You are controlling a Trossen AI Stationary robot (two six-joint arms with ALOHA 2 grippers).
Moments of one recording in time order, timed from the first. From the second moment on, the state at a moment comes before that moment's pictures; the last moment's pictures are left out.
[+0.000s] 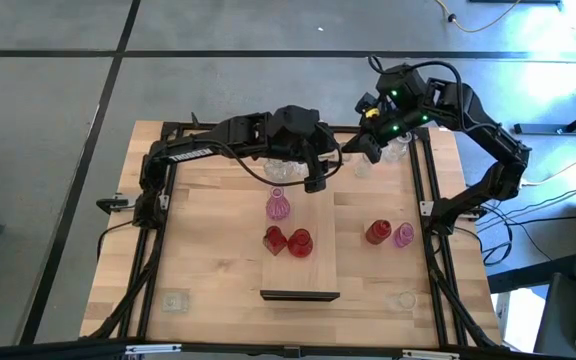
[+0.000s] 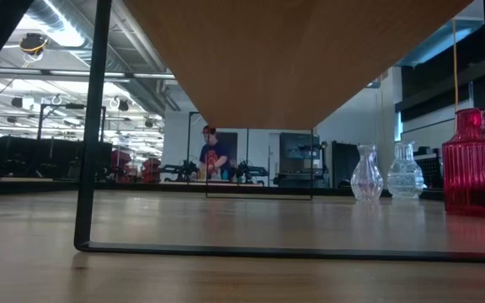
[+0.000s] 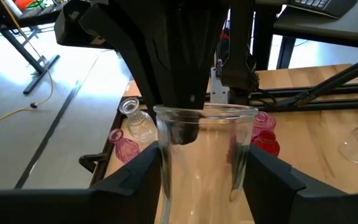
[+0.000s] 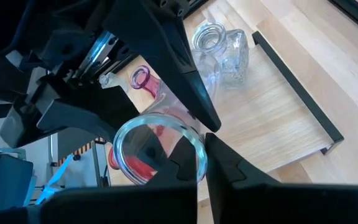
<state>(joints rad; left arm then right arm) 0.11 1.99 2.31 -0.80 -0.13 0.14 -0.37 1.48 1.97 -1.25 -0.46 0.34</state>
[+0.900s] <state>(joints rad) 0.12 1.98 2.31 -0.90 -0.23 0.04 -0.37 1.43 1.97 -1.17 -0.45 0.29</state>
